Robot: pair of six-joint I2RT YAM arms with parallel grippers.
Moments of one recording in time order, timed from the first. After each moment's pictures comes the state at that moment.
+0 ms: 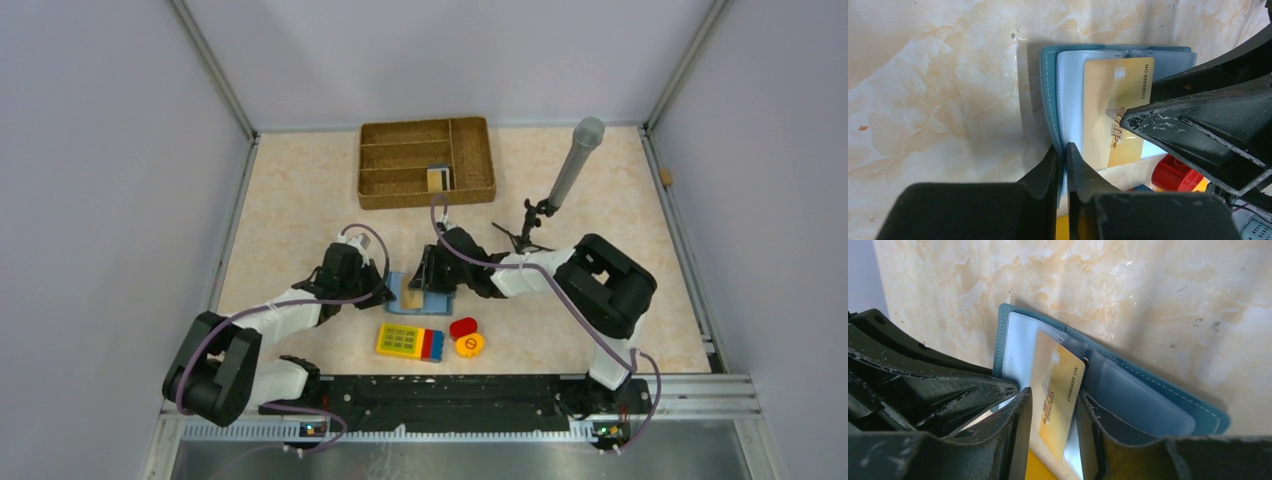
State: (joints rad) left arm -0.40 1.25 0.40 0.02 0.28 -0.65; right arm 0.87 1.84 0.90 0.25 -0.15 0.92
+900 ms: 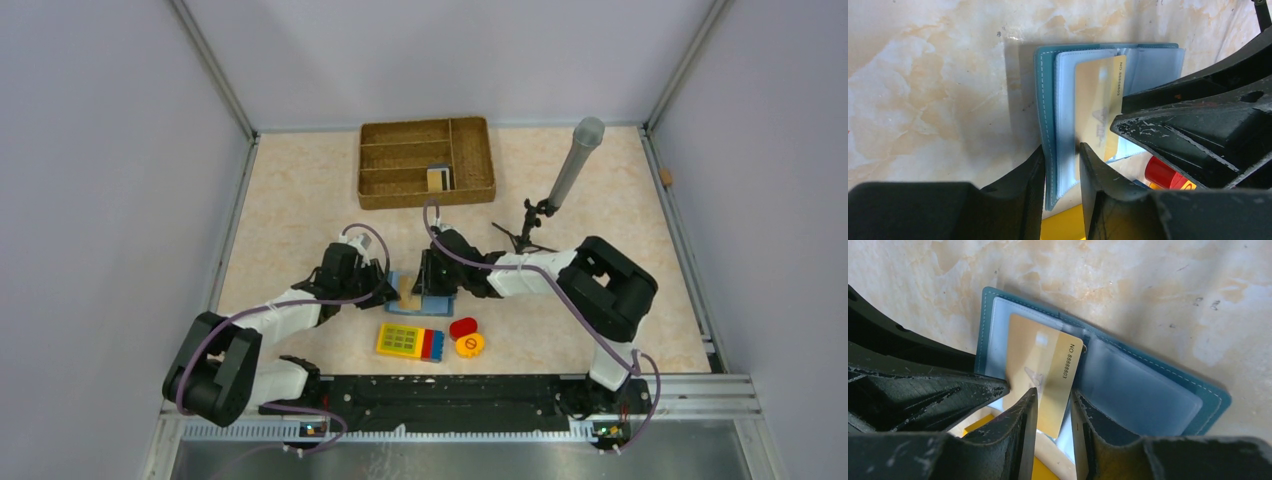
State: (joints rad) left arm -0.40 1.25 0.40 0.03 0.32 -0.66; right arm 0.92 1.82 0.96 0.08 -0.07 0.84
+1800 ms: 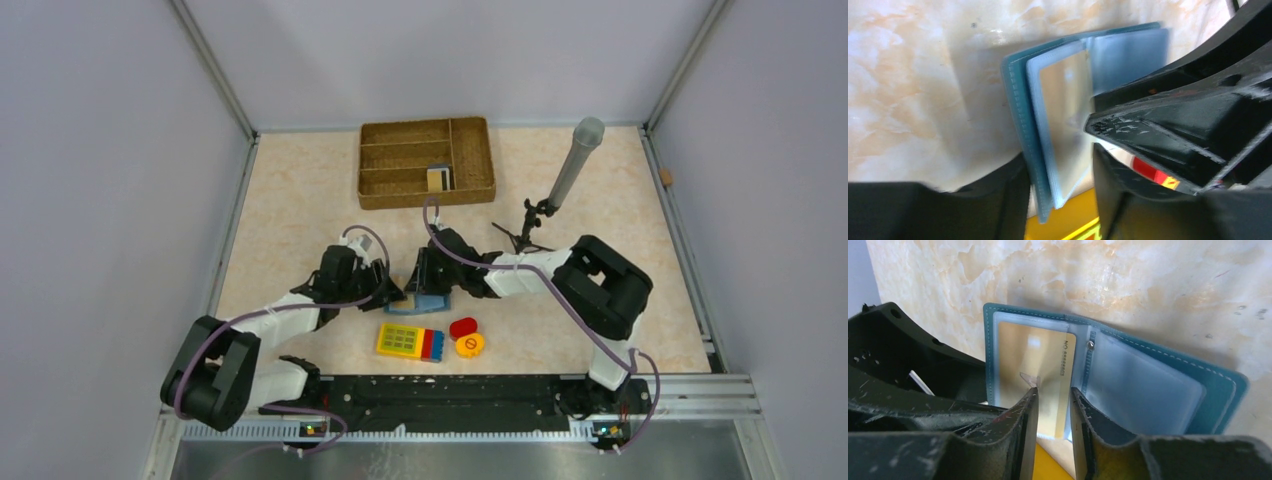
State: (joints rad) left arm -0.39 1.24 0.37 0.09 0.38 -0.68; right arm 0.93 1.85 0.97 0.15 -0.12 0.93
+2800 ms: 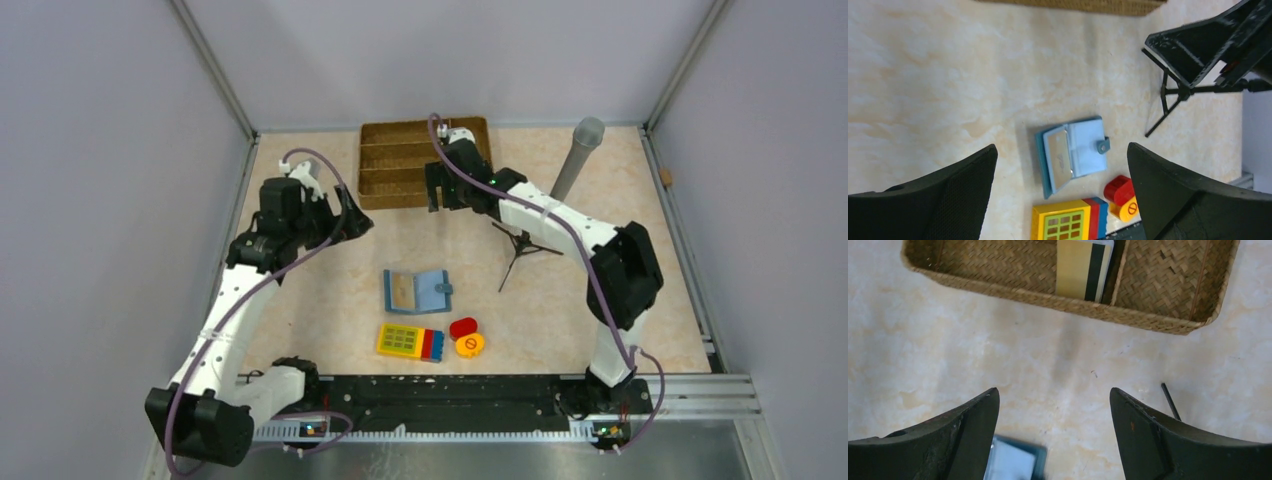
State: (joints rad) left arm -0.20 1.04 0.96 -0.57 0.27 -0.49; right arm 0.73 1.80 1.53 -0.44 0.22 0.37
